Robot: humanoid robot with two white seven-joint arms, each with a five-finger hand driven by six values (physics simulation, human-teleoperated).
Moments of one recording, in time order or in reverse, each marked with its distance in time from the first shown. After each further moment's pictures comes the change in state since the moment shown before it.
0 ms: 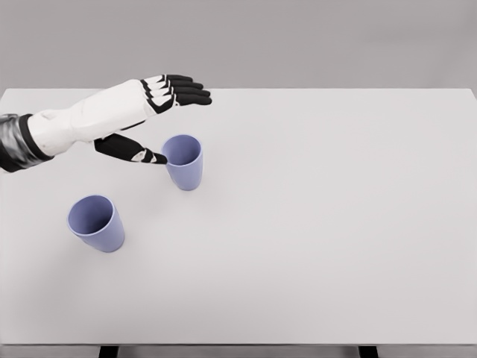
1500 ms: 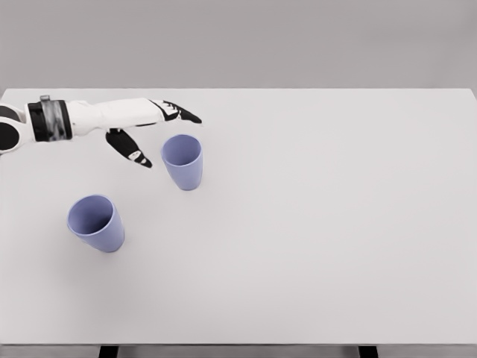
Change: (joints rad) left arm -0.405 -0.088 -0.537 0.504 0.120 -0.001 -0.154; right arm 0.015 0.000 0.013 0.000 0.003 0.000 0.000
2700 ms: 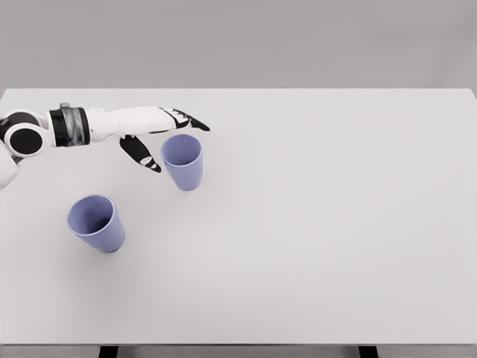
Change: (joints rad) left arm 0.023 -0.082 -0.003 0.082 -0.066 0.000 0.015; right arm 0.000 0.000 0.000 0.000 0.000 0.000 0.000
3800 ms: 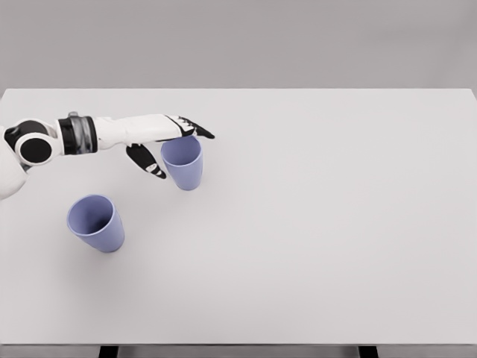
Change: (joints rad) left arm 0.032 -0.020 0.014 -0.006 -0.049 0.000 0.026; right arm 0.000 0.000 0.000 0.000 0.000 0.000 0.000
